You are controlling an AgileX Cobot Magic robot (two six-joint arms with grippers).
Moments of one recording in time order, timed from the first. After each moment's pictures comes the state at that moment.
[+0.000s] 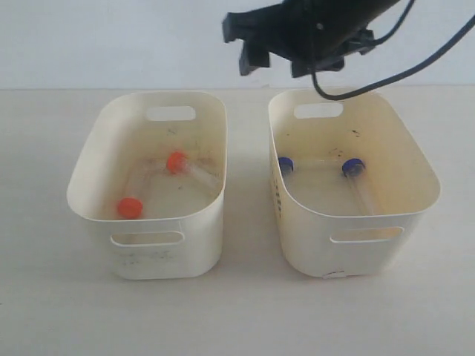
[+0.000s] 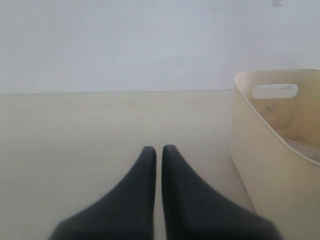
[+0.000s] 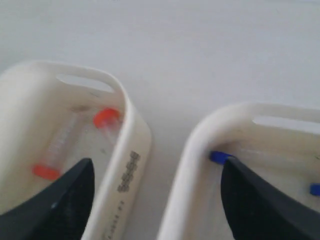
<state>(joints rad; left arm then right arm) -0.01 0.00 0.00 0.03 0.21 -0.03 0.41 1.68 -1.41 0.10 0.64 0.22</state>
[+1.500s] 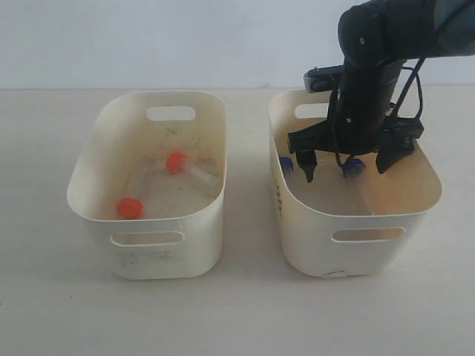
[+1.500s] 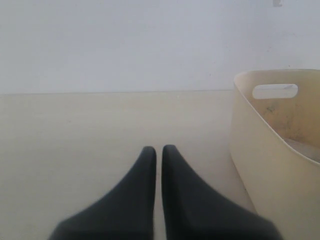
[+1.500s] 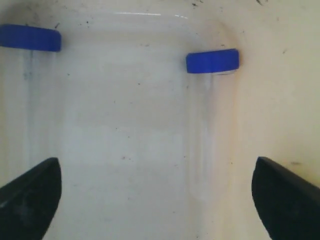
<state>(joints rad) -0.01 0.00 0.00 0.03 0.21 -0.03 0.31 1.96 -1.41 -0.15 0.94 0.40</state>
